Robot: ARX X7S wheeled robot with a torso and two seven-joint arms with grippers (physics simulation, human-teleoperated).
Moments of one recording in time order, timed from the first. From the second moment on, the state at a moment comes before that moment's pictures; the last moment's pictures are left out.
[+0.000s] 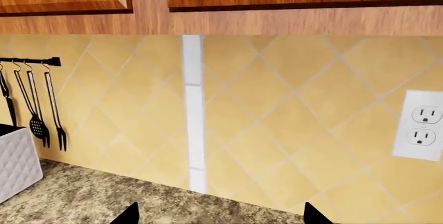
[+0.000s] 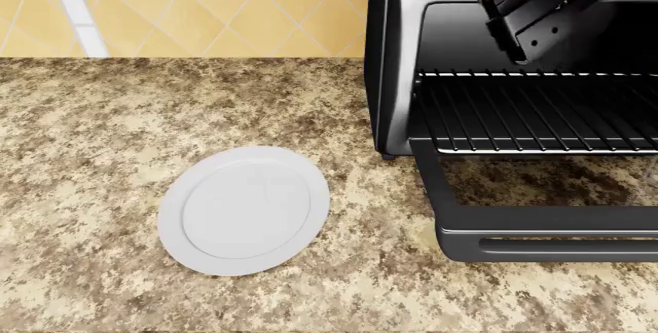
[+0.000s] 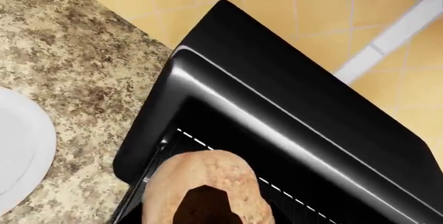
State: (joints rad) left arm -1.84 -0.81 0.62 -0.31 -1.24 -1.11 -0.63; right arm 2.33 0.62 -1.21 0.29 2.31 1.55 1.05
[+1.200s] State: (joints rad) left arm -1.78 -0.80 0.62 -0.36 -1.22 -1.05 -0.60; right arm 2.08 0.12 -1.22 0.28 2.17 1.20 0.94
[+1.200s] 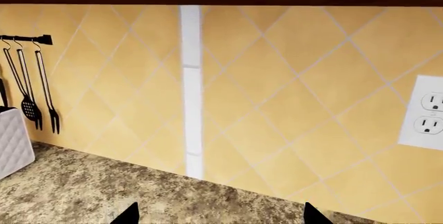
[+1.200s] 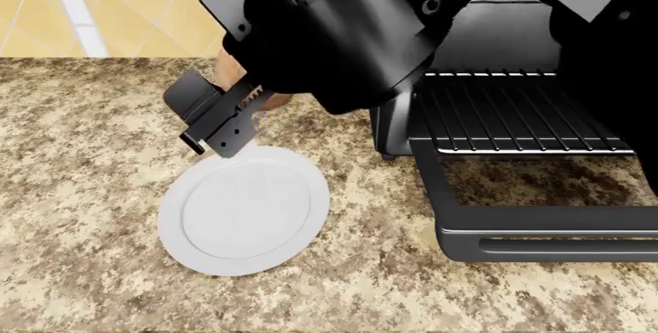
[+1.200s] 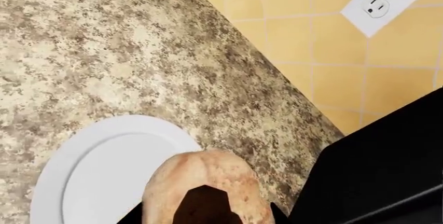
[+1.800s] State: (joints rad) left arm -1.73 -0.81 0.62 -0.38 -1.22 -1.02 -0.59; right arm 2.03 0.01 -1.44 0.44 1.94 1.03 0.60
